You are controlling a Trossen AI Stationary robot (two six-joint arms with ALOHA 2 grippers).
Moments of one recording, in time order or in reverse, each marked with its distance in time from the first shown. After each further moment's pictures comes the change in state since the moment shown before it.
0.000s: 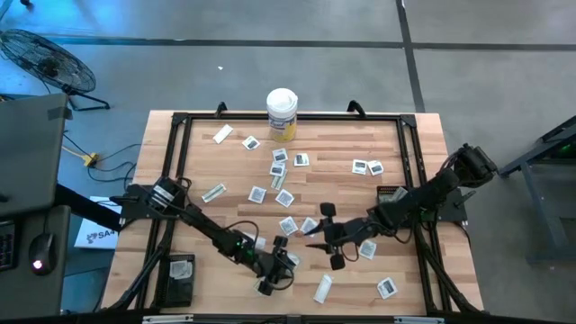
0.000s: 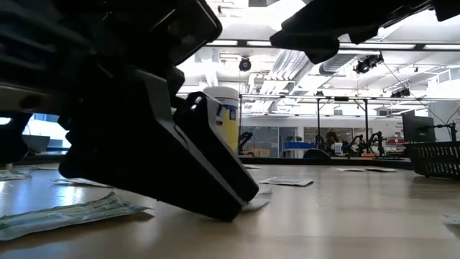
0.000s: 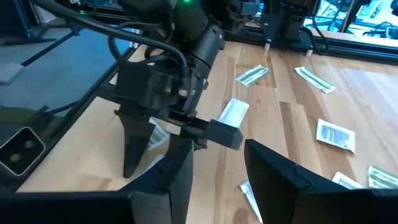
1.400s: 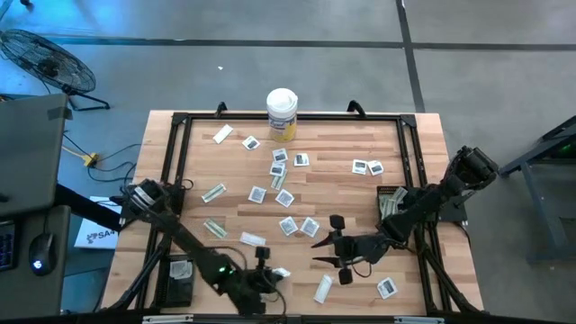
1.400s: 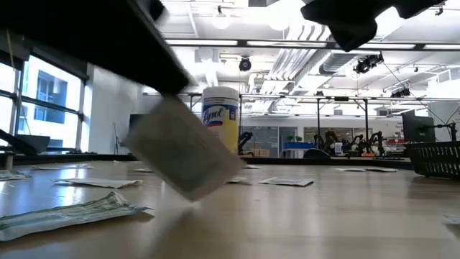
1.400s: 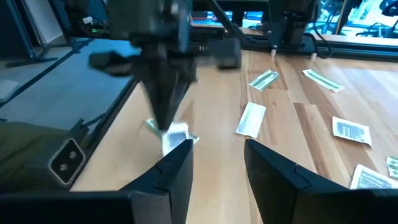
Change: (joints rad) left arm -0.217 -0.111 0.266 -0.664 -0.395 -0.296; right arm 0.162 0.000 0.000 0.021 0.174 0.112
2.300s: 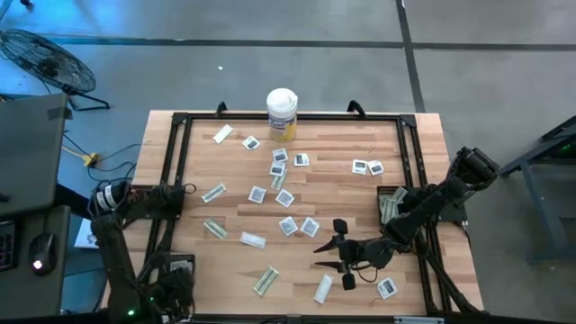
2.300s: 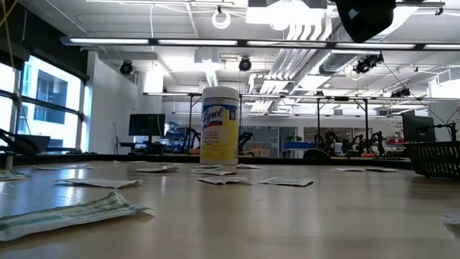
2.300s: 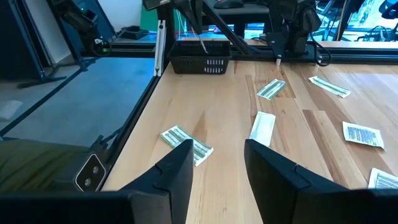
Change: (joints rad) left arm -0.483 -0.120 0.232 -1.235 0.349 -1.292; right arm 0.051 0.000 0.000 0.046 0.050 0.045
